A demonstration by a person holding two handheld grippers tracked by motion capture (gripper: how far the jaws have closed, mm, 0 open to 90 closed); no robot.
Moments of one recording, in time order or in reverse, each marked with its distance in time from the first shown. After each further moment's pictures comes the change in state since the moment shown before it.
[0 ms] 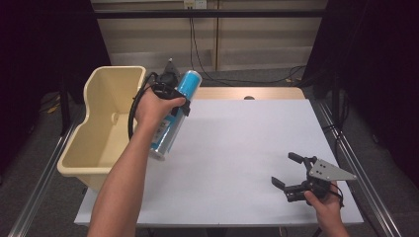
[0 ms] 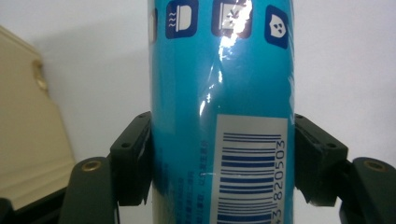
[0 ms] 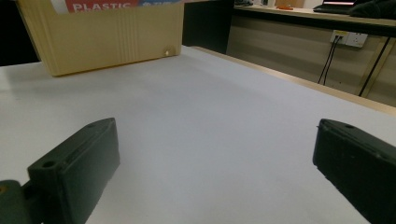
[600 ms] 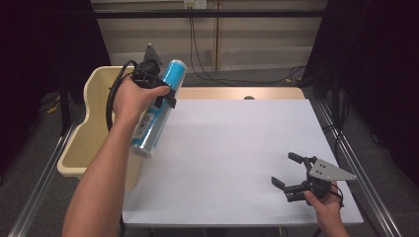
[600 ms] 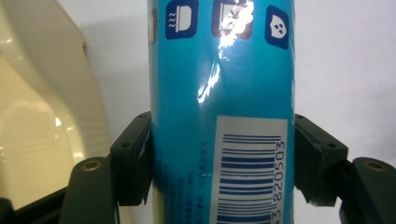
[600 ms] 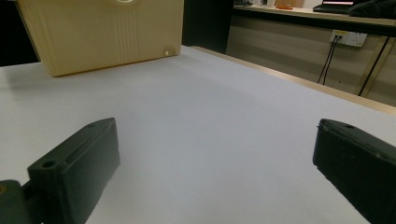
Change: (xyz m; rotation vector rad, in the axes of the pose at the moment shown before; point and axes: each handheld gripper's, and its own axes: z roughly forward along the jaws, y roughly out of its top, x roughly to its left) left arm 0.016 -0.010 -0.059 -0.002 -0.004 -0.090; right arm 0.000 0.000 0.000 0.001 -0.004 0.005
